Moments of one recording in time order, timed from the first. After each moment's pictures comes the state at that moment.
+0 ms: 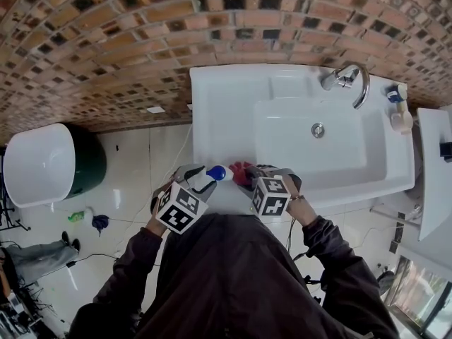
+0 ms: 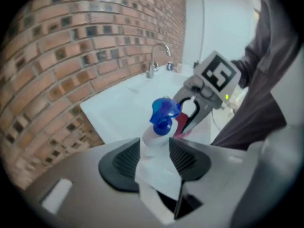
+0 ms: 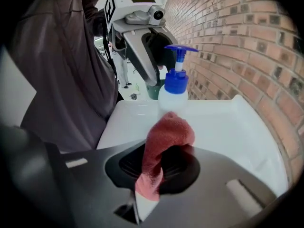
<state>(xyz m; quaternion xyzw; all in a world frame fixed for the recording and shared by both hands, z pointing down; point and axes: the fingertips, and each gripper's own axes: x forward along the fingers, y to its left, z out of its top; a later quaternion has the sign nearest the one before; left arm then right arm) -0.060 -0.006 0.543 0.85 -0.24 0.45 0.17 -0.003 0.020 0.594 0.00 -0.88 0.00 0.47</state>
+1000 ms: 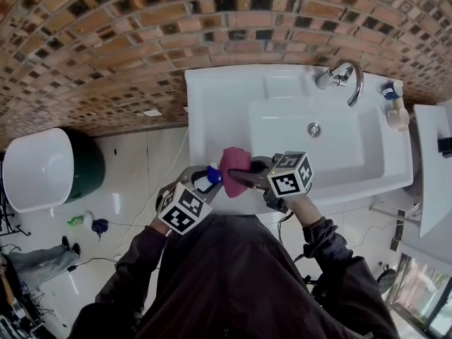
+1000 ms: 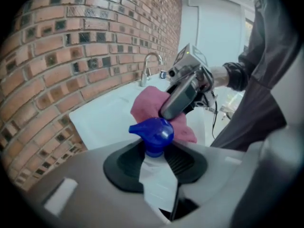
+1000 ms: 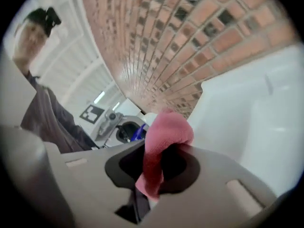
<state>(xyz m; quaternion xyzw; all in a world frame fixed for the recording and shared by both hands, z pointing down) -0.028 -0.005 0.534 0.87 -0.20 0.41 0.15 -0.004 -0.033 0.504 0.10 -0.90 0.42 0.12</state>
